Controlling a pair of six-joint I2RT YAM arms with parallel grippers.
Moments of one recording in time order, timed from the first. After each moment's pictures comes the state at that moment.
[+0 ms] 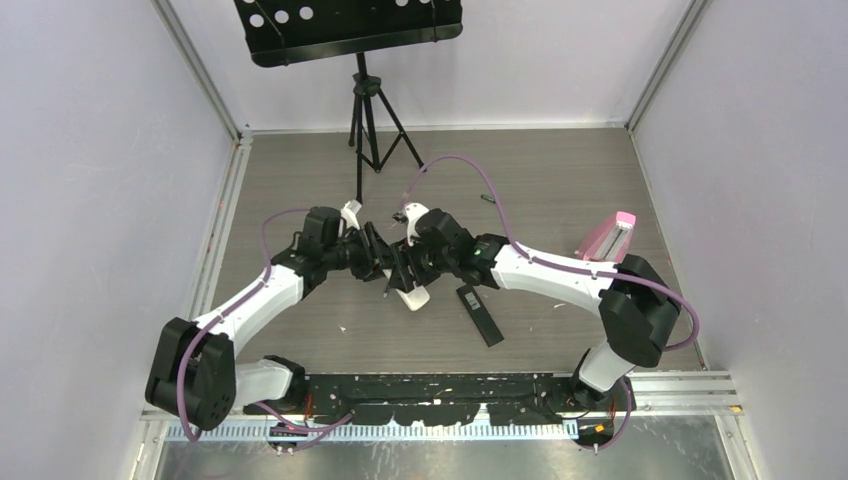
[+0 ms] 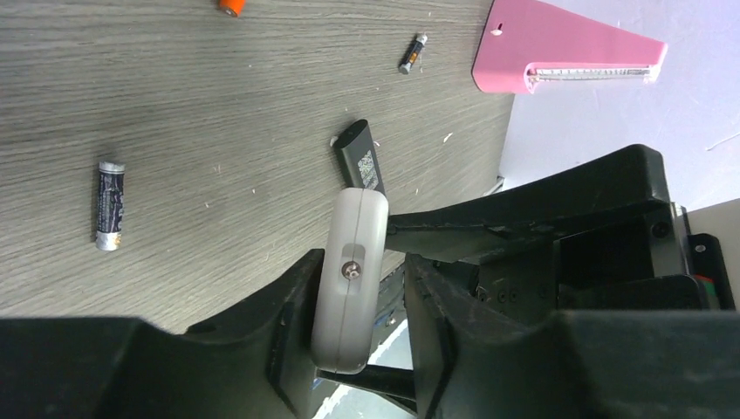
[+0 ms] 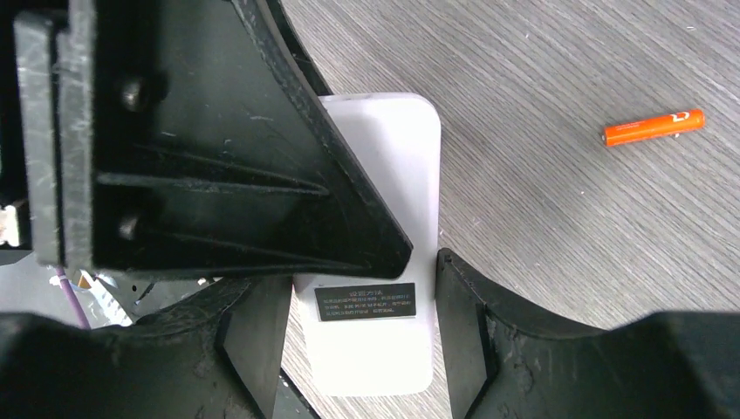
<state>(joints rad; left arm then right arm) -0.38 1.22 0.68 -0.13 0.56 -0.92 0.95 1.61 1.12 -0.21 -0.11 0.38</state>
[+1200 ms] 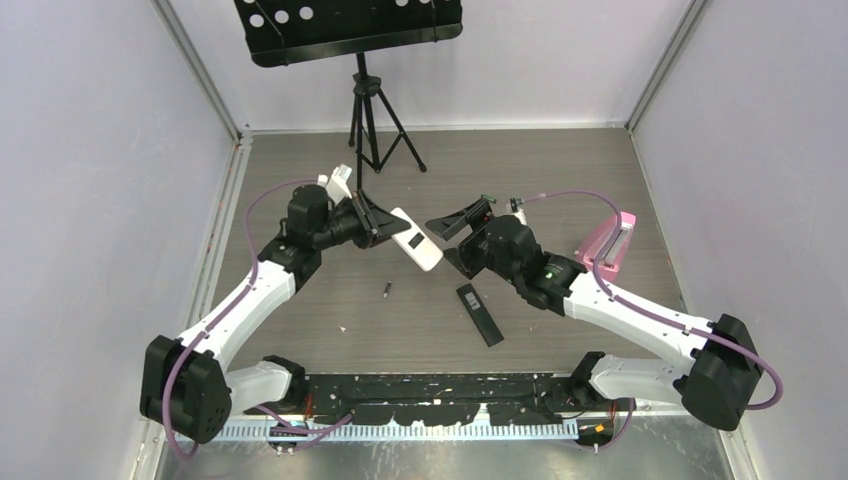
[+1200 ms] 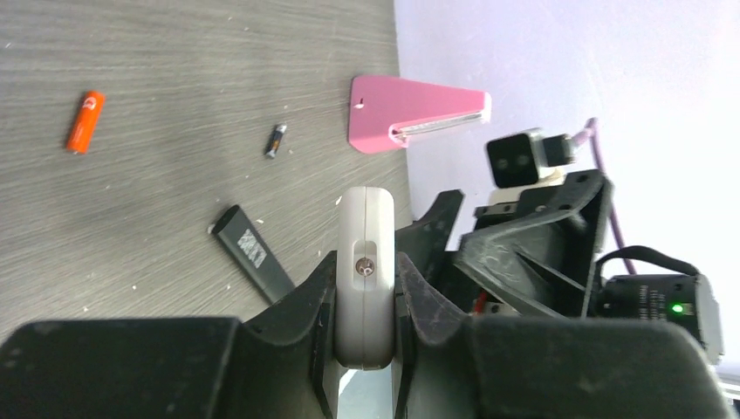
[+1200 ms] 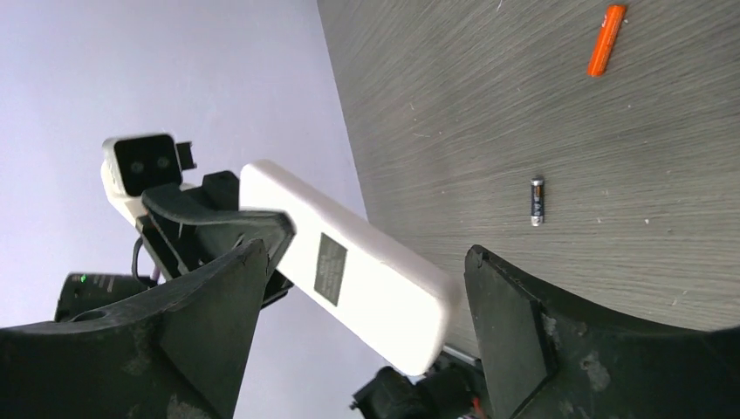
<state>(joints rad) -0.38 1.16 0.78 0.03 0.56 -1.02 0.84 1.15 0.82 -0.07 0.19 1.45</state>
